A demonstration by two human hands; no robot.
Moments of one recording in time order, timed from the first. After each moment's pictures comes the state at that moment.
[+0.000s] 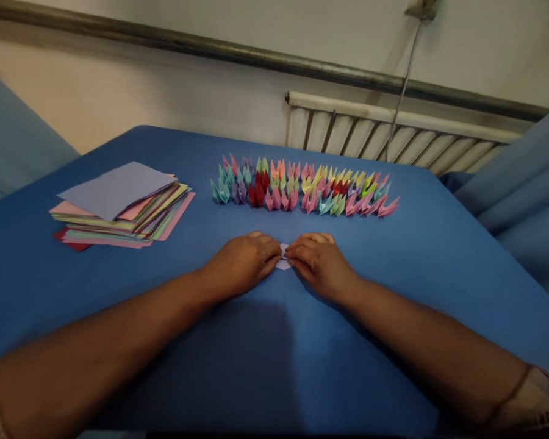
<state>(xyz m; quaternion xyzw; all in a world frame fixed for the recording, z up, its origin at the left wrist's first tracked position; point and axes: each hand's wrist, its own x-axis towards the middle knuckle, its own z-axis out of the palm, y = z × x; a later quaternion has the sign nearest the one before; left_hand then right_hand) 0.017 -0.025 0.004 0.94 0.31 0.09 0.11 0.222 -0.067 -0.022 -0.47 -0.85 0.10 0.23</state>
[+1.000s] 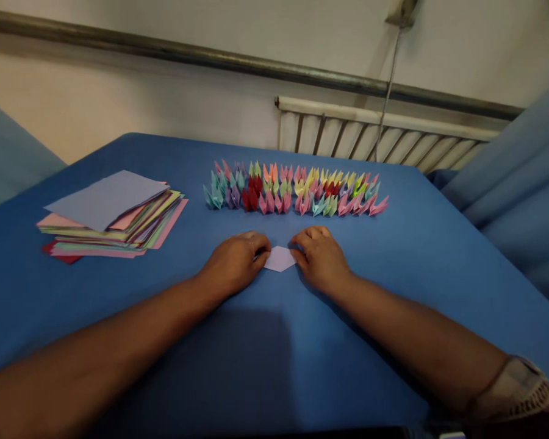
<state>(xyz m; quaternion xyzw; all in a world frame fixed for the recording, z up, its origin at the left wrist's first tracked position) 0.015 -0.016 -0.006 0.89 0.41 0.13 0.15 0.220 -0.058 -0.024 -0.58 -0.79 0.04 0.20</state>
